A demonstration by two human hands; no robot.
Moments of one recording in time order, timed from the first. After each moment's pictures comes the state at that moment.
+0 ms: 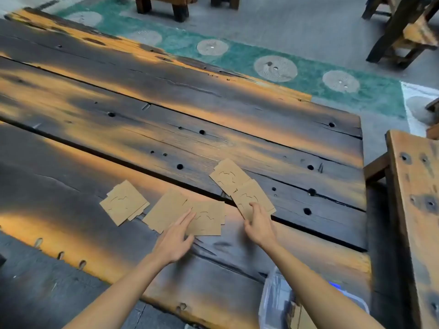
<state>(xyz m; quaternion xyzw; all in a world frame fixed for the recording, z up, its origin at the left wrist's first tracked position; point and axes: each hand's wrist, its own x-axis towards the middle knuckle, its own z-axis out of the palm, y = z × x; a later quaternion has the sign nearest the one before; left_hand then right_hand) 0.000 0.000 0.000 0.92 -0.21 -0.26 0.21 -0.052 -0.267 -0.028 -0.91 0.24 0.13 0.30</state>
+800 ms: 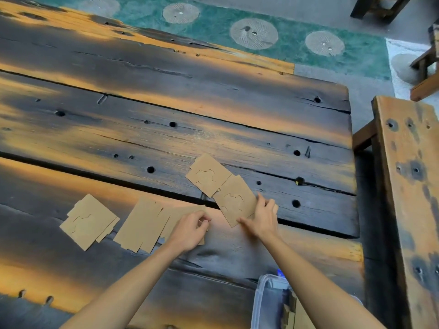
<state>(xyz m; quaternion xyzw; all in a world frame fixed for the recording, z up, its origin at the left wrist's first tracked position) 0.051 -0.112 -0.027 0.88 -0.18 -0.33 0.29 -0.027 -0.333 -0.076 -0.87 0.38 0.15 0.28</state>
